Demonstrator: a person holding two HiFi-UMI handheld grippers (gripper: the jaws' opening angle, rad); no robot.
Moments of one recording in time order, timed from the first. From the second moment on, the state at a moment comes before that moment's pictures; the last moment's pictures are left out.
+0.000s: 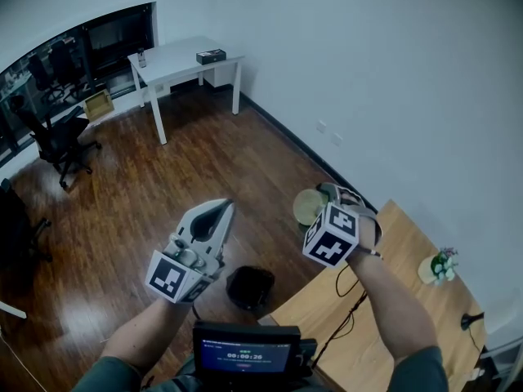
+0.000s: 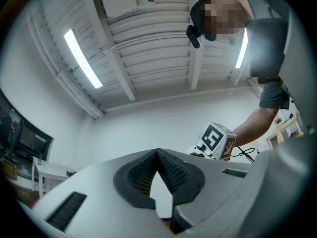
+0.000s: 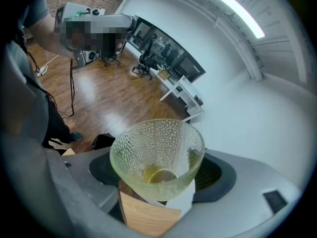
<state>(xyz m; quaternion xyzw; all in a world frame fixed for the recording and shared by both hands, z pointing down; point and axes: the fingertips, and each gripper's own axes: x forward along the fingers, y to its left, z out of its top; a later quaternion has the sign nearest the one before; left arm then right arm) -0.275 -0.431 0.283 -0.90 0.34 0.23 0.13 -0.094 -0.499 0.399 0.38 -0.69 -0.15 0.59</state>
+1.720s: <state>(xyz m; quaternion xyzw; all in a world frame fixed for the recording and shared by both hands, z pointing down) -0.298 -0.443 0.290 -0.89 0.38 0.23 0.11 -0.106 -0.534 0.392 0.33 -0.60 -0.26 0.68</state>
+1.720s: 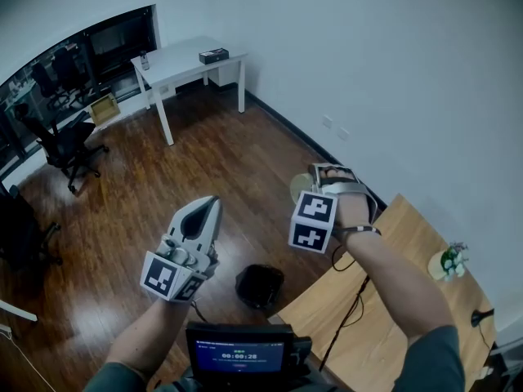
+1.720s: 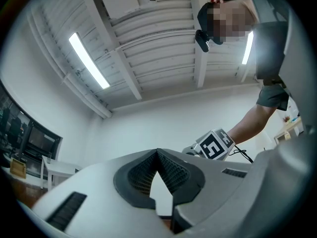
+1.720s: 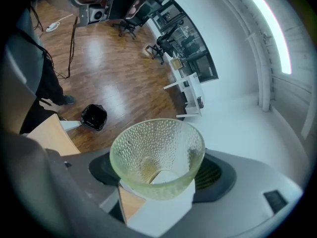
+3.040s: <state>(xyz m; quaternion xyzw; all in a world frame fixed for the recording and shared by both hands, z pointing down) -0.317 -0.454 0.294 -0.89 0.39 0.23 0.11 -0.116 -0.560 0.372 0.31 -0.51 -0.34 0.73</state>
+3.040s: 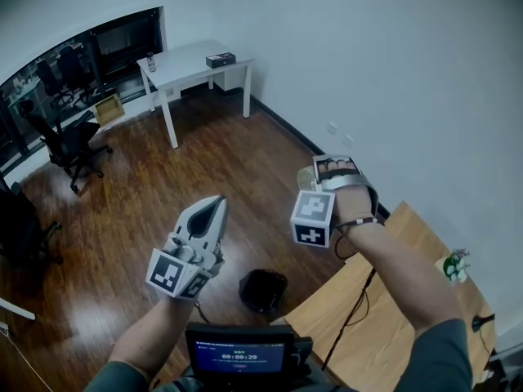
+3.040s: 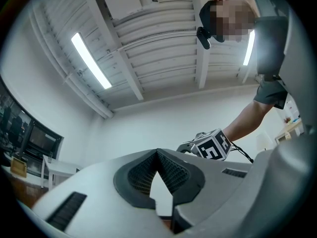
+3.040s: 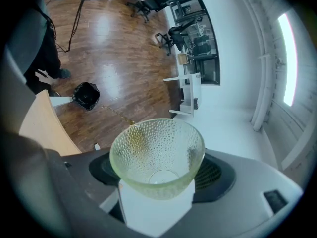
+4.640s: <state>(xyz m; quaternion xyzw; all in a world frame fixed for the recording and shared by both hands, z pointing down) -0.327 -0.451 0.298 -0.89 0.38 0.23 0.11 -0.141 -0.562 0.349 0.30 -0.46 -0.42 0.72</state>
